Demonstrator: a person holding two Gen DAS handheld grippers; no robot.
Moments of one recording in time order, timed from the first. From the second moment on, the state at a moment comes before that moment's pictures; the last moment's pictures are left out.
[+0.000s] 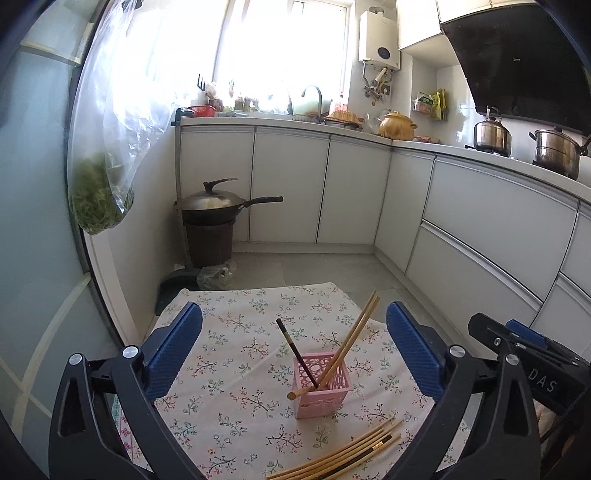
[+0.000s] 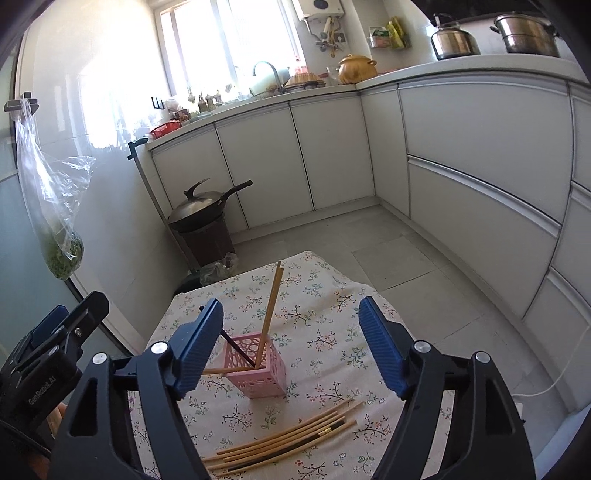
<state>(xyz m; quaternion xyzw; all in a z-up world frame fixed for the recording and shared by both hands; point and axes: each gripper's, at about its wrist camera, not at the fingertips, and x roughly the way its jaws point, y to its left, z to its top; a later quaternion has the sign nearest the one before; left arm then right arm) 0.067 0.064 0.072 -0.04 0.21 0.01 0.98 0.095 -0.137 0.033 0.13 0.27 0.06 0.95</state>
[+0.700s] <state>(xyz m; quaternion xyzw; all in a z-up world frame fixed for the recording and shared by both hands) 0.075 -0.048 -0.081 0.09 0.47 -0.36 0.80 0.013 -0.291 0.004 0.35 0.26 0.00 0.90</state>
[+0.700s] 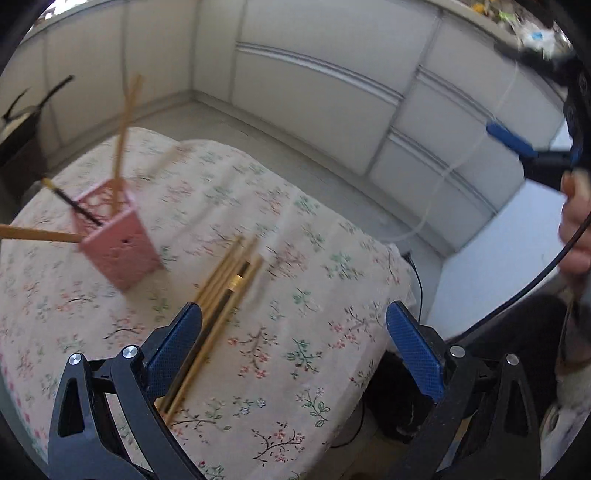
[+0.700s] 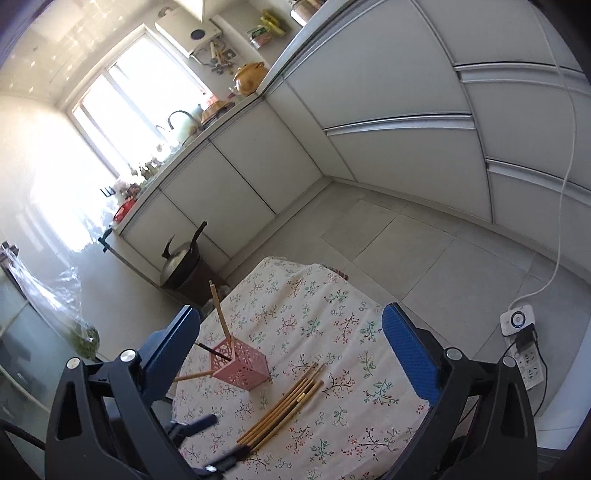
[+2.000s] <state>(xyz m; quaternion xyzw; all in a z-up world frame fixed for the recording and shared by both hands) 0.163 -0.108 -0.186 0.23 0.57 -0.32 0.72 0.041 -0.321 -0.038 0.44 0.37 0.05 0.82</state>
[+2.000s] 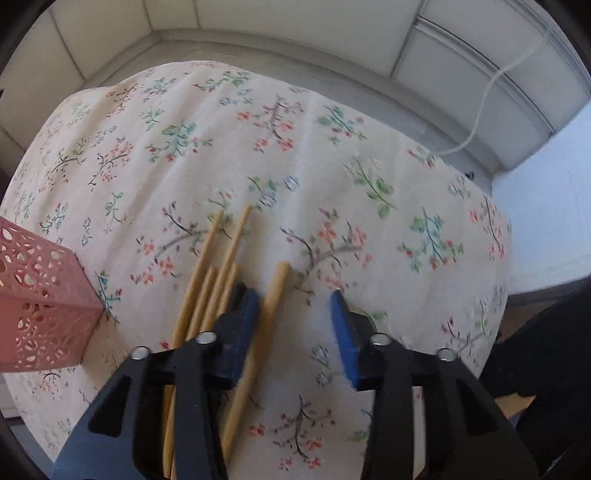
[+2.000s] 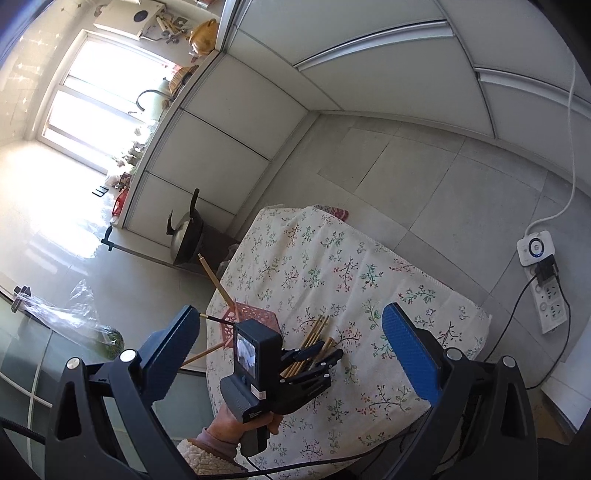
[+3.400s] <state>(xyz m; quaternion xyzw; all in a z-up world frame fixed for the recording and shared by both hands) -0.017 0.166 0.044 -0.13 0.23 -0.14 0.95 0.166 -0.150 -0.215 0.39 0.59 -0.12 0.69</state>
